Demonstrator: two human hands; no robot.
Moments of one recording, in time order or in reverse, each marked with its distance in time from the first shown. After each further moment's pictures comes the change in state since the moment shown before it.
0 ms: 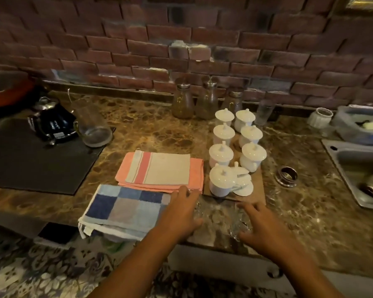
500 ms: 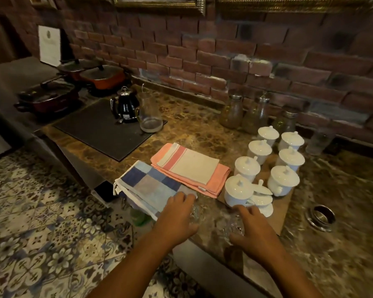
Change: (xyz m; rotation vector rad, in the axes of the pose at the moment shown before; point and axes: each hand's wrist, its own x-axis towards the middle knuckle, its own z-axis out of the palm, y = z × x) left_hand -0.053 0.060 0.015 0.013 0.131 -0.407; right_hand 0.035 0.027 -0.012 0.007 -0.124 -0.349
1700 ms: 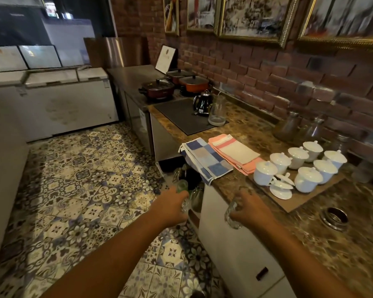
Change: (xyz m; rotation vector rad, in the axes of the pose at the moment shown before) left_hand -0.305 0.058 0.030 0.085 0.162 -0.397; right_hand -0.171 -0.012 -0.007 -0.082 -0.114 -0.345
